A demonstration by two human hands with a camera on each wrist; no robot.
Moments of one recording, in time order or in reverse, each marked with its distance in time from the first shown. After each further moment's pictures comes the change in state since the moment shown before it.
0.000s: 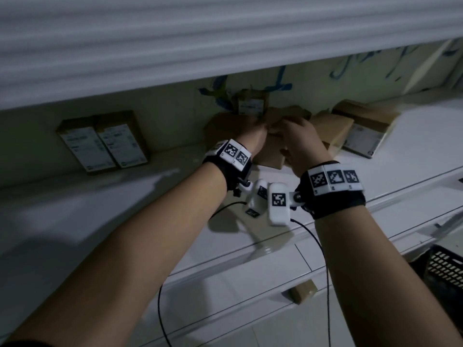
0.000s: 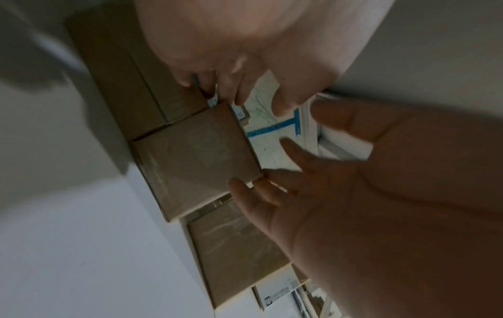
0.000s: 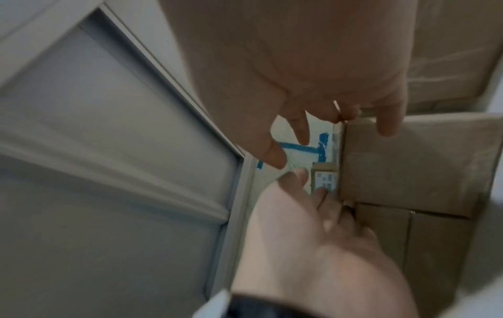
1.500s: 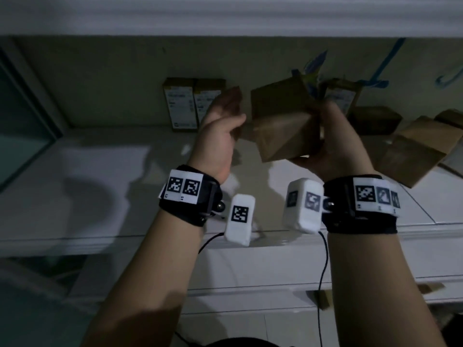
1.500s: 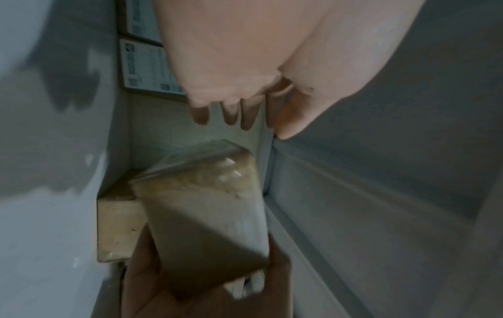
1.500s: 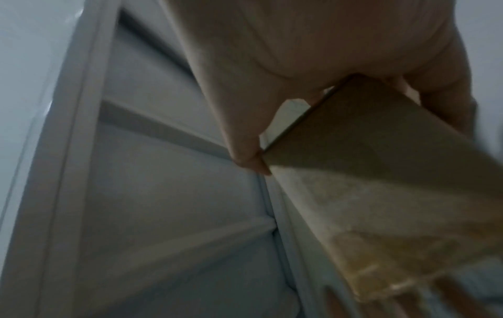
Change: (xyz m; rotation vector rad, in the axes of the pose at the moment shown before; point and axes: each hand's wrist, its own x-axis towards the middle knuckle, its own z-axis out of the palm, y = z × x) left_hand -0.180 -0.048 -0.174 -0.685 0.347 0.400; right_hand -0.085 0.008 0.103 0.338 -0.280 0.197
